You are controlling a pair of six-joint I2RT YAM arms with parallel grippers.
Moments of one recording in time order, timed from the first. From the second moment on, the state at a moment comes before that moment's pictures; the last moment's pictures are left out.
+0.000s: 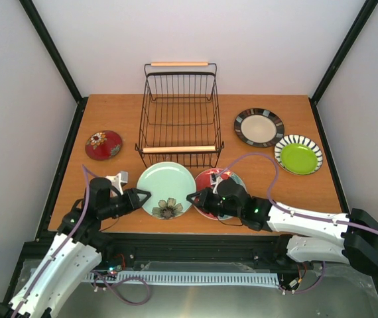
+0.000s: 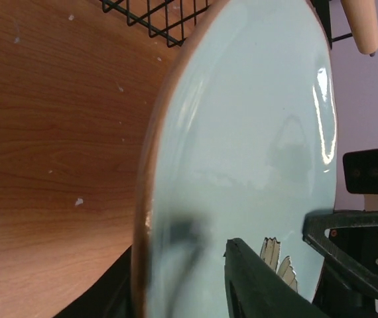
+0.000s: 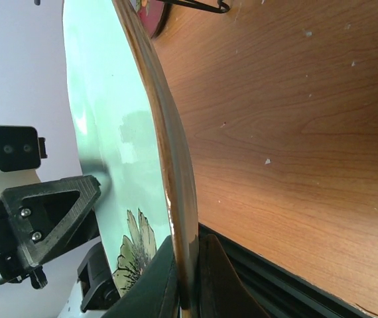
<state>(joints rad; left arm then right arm) -0.41 0.43 0.45 -0.63 0.44 -0.87 1.06 1.10 0.52 0.13 -0.09 1.33</state>
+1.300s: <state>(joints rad) -0.41 0.72 0.75 -0.83 0.49 -0.85 1.02 0.84 0.60 -0.32 0.00 0.98</state>
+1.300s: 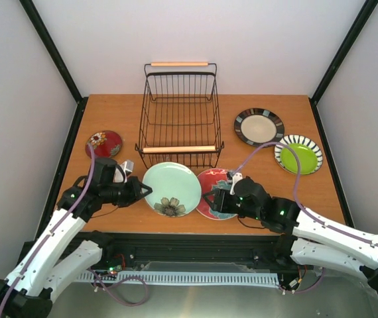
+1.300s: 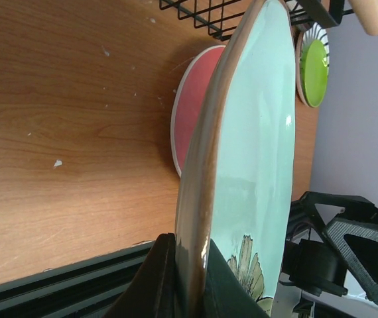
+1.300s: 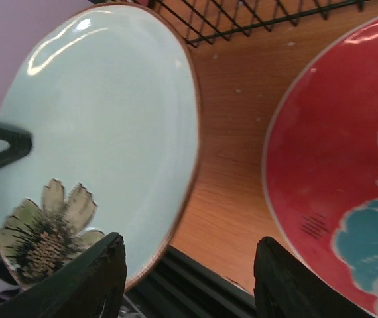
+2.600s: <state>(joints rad) -0.41 0.98 0.98 -1.00 0.53 -0.74 1.71 1.56 1.34 -0.95 0.89 0.34</state>
